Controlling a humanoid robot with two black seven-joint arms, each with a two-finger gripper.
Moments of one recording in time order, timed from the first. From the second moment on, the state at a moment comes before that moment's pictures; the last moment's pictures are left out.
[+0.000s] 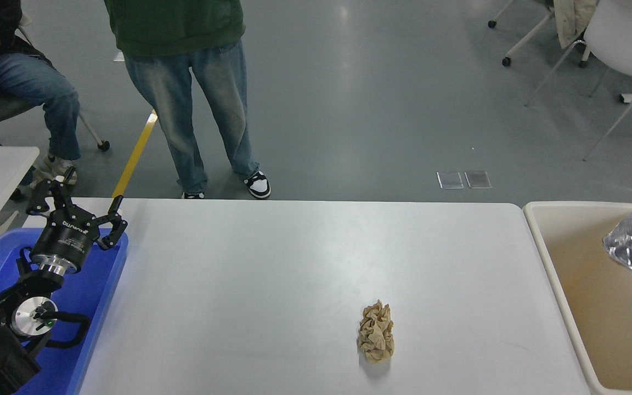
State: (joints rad) left arm -0.54 0.44 -0.74 -0.41 -0.02 -0.67 -0.59; right arm 0.70 -0.94 0.15 0.65 -0.53 0.03 -0.14
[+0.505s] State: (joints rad) left arm -0.54 0.44 -0.74 -0.41 -0.02 -0.67 -0.59; right arm 0.64 -0.50 0.16 0.07 -0.33 0.02 -0.14
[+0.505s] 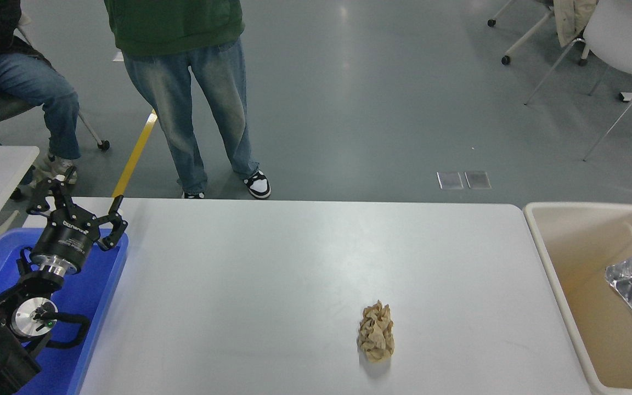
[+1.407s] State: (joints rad) left arm -0.54 0.44 -0.74 -0.41 -0.02 -0.67 -0.59; right arm 0.65 -0.31 0.16 -0.07 -0.15 -0.17 -0.14
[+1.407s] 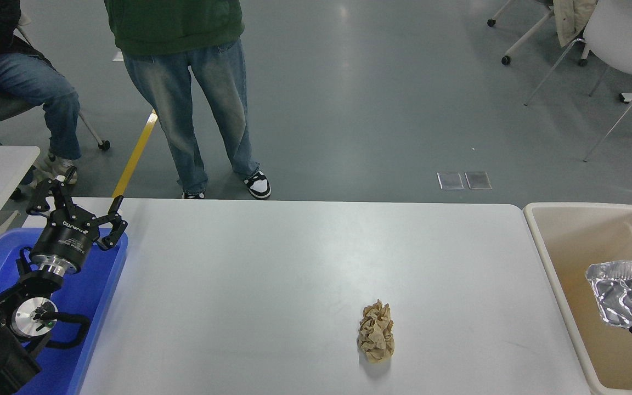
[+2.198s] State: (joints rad) left arm -0.54 0.44 -0.74 -0.41 -0.02 -0.67 -0.59; right arm 0.67 -0.31 0.15 -0.08 -0.14 -0.17 -0.14
